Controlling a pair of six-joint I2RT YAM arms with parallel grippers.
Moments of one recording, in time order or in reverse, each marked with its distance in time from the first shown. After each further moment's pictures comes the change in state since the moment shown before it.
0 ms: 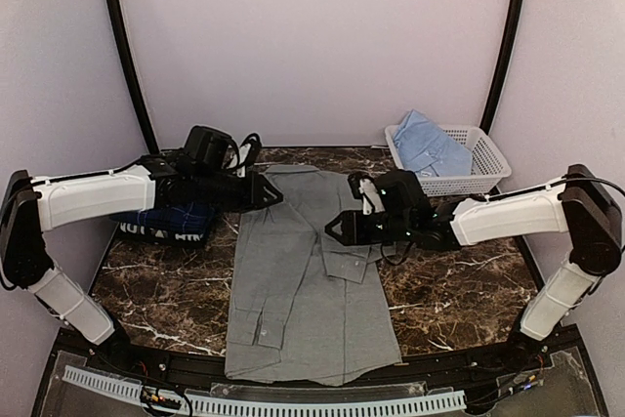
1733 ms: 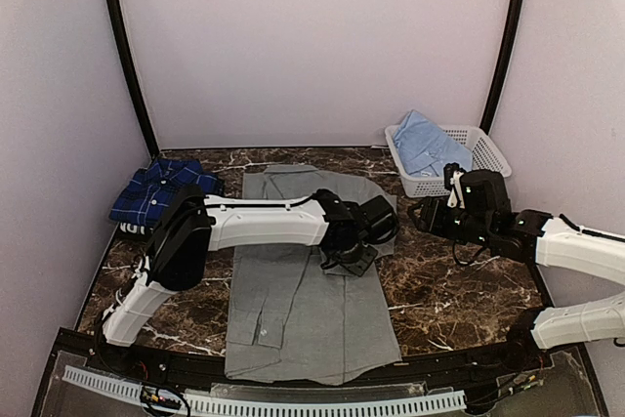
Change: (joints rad) left arm -0.480 0.903 0.958 -0.613 -0.618 0.196; right arm -0.223 -0.589 -0.291 -0.285 0.260 0.082
